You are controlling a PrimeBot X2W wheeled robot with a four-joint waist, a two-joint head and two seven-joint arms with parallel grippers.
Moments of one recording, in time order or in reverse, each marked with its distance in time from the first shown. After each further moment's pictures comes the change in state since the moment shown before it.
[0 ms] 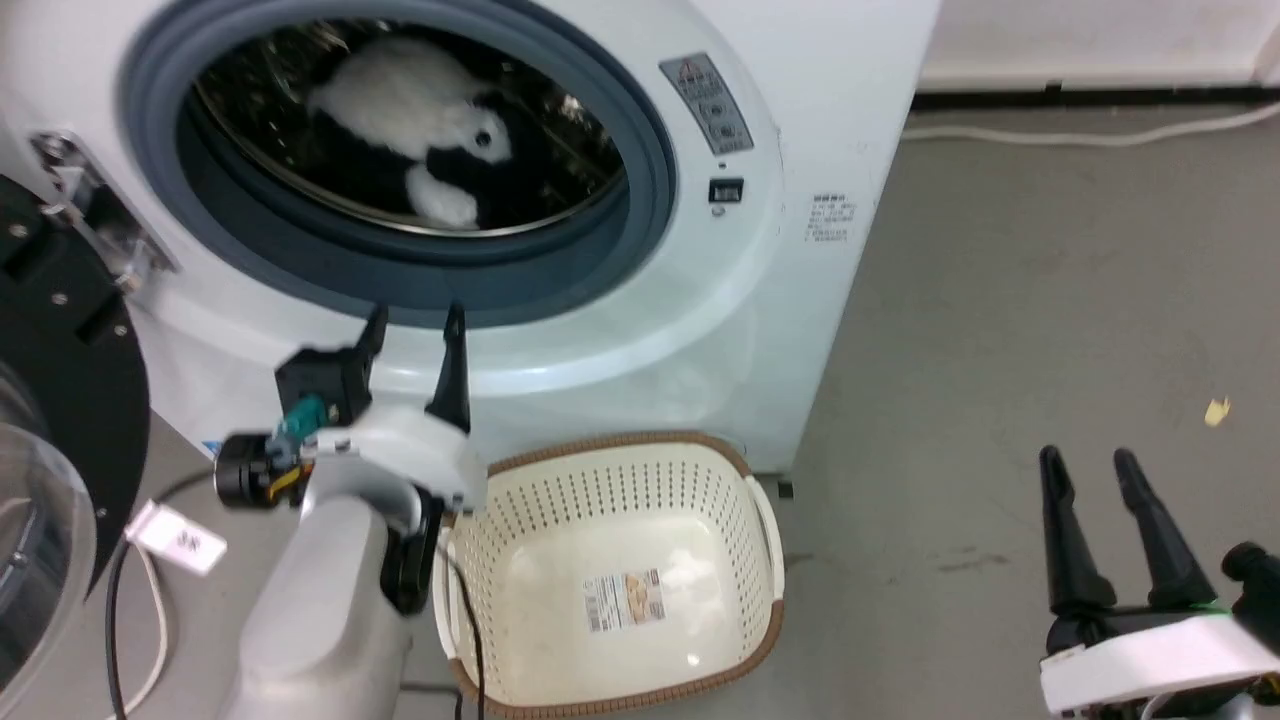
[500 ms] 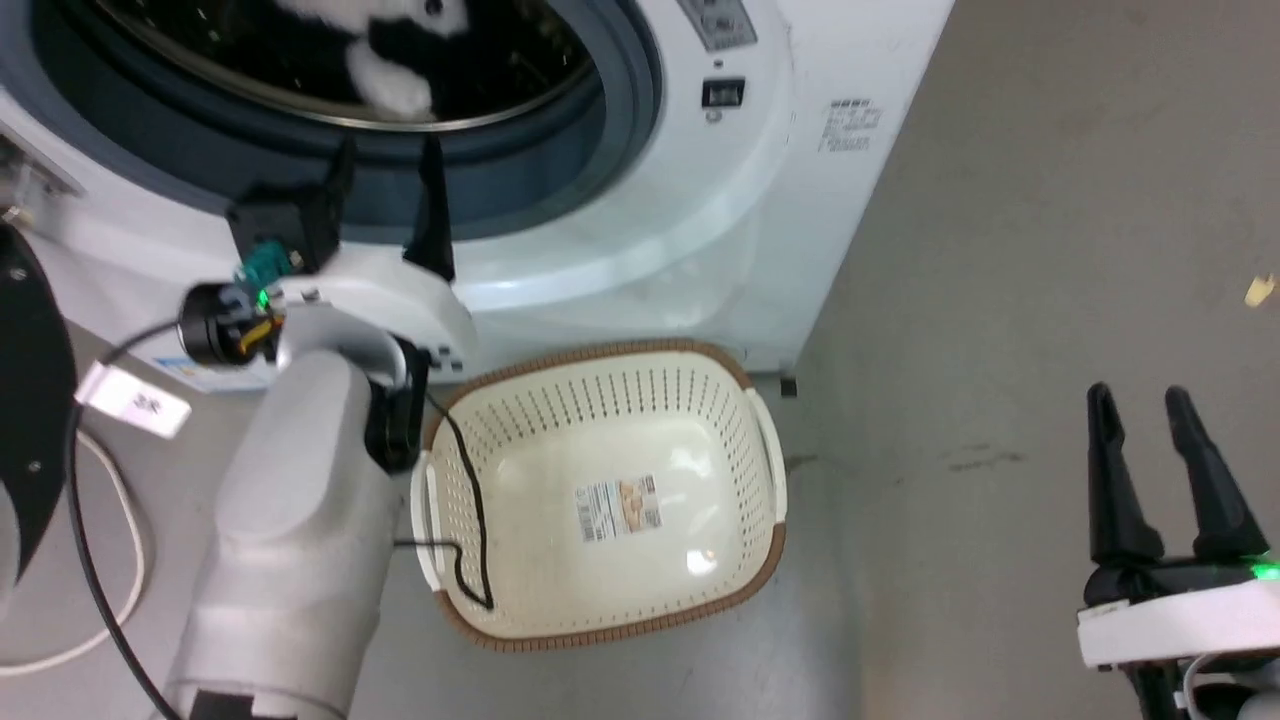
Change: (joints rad) left arm -0.233 0.001 0.013 0.063 -0.017 0.008 0.000; right arm -0.050 -0.009 -0.035 -0.080 0.019 0.000 0.017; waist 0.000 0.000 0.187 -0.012
